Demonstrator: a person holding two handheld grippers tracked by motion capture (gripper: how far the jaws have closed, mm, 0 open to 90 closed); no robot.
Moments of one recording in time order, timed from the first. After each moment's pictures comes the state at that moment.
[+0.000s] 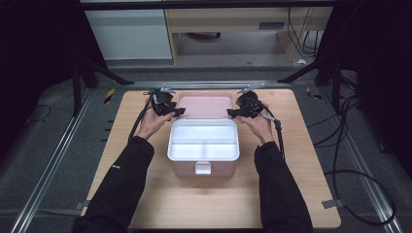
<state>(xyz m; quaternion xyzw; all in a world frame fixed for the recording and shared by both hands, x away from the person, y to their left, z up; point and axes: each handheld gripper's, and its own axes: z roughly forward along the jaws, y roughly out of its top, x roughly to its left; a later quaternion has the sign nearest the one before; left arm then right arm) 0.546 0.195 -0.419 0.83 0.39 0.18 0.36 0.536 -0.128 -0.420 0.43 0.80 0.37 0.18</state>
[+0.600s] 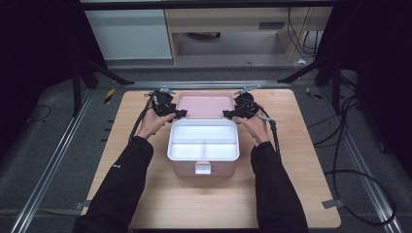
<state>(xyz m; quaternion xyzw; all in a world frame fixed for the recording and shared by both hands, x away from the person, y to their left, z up) 0.553 0.197 -0.432 0.82 0.40 0.14 0.38 0.547 -0.120 -0.435 0.44 0.80 0.39 0.14</state>
